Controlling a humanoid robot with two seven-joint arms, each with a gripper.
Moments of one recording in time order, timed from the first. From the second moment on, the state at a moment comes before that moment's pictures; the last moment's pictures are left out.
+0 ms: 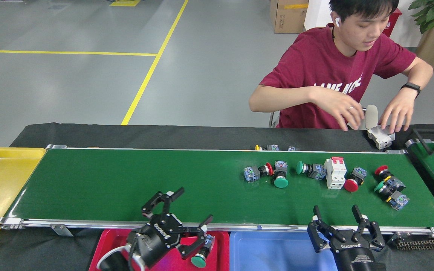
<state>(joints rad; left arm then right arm) -0.18 -0.06 -0.20 -1.50 -1.74 -0.59 -0.06 0.20 -0.21 0.10 -1.76 1.18 0.11 0.02</state>
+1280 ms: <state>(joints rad) -0.60 -0.14 -0.23 -0.80 -1.74 -0.39 -0.04 -0.21 0.12 0.26 -1.30 1.44 0.34 0.02</state>
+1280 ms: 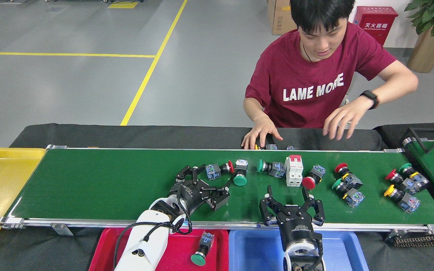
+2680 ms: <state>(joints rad) -0.43 0.03 -0.22 -1.04 -1.70 -0.60 0.10 -0.22 -0.15 0.36 -1.52 1.22 -0.04 0.10</state>
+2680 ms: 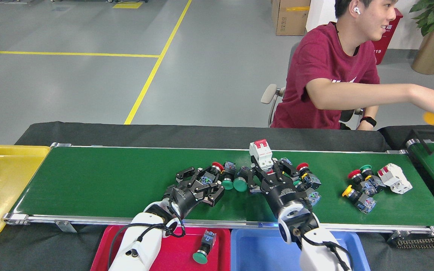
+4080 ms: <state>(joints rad) 0.26 -0.01 0.19 -1.77 -1.55 -0.33 -0.02 0.27 -0.19 -0.29 -1.70 0.85 -0.77 0.23</state>
